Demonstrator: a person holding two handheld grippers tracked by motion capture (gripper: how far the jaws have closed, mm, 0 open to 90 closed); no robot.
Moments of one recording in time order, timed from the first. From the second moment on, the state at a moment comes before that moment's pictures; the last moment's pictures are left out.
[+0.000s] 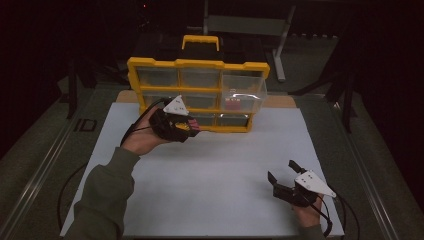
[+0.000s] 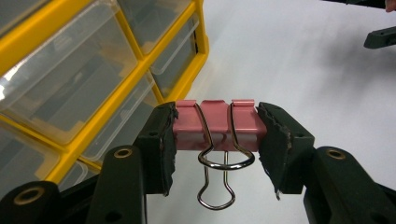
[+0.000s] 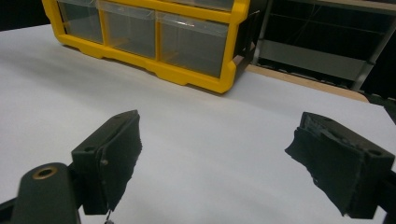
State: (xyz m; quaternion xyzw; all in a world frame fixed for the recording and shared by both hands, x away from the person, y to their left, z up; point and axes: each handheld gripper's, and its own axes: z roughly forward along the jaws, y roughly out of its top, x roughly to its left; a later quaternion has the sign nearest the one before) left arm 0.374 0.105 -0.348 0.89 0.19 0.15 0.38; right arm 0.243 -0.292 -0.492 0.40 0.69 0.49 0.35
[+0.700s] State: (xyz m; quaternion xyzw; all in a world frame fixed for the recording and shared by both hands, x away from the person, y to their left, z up) left arm 0.383 0.101 -0.314 0.89 0.17 0.16 0.39; right arm 0.243 -0.293 -0.492 0.40 0.69 0.49 0.35
